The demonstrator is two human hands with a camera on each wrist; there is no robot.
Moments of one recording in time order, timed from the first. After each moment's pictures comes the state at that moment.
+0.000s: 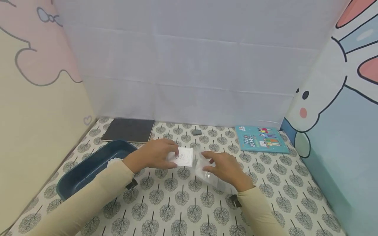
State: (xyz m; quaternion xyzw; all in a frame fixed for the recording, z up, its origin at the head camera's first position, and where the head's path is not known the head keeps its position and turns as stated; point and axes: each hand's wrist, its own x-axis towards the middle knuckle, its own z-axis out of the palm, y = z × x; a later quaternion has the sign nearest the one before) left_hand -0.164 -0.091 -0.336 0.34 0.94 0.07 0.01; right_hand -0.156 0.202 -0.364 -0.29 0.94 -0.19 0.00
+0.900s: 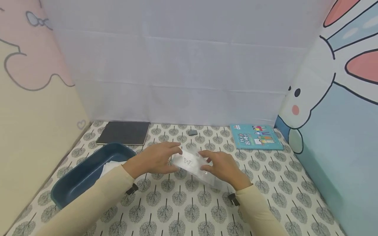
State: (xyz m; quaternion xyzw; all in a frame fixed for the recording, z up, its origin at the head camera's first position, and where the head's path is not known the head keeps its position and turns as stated) left_hand -0.159 -0.074 -0.341 0.34 0.94 0.05 0.02; right_hand -0.153 0.205 -0.360 -0.31 0.93 -0.18 -0.03
